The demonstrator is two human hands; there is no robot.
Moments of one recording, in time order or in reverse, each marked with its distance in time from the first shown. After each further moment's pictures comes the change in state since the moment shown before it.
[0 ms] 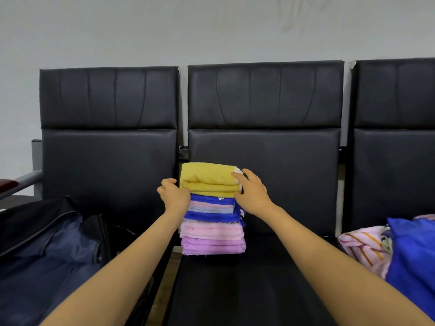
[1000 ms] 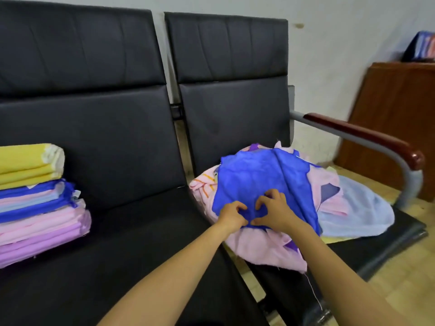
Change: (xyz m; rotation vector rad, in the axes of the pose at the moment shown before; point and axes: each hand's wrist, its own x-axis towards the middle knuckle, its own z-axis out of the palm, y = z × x) left_hand -0.372 -0.021 0.321 0.347 -1.204 0.225; right_hand -0.325 0.302 -0.147 -0.161 0.027 0.609
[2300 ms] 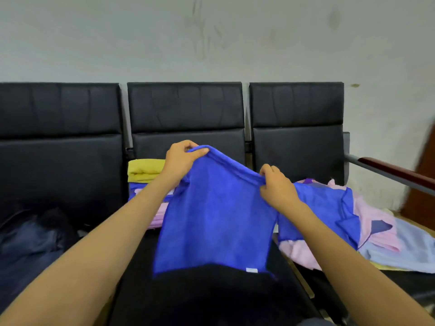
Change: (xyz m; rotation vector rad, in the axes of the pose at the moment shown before) left_hand -0.246 0.063 -0.299 -0.168 0.733 0.313; right_hand -0.090 -0.236 -0.084 0.013 0.326 -0.302
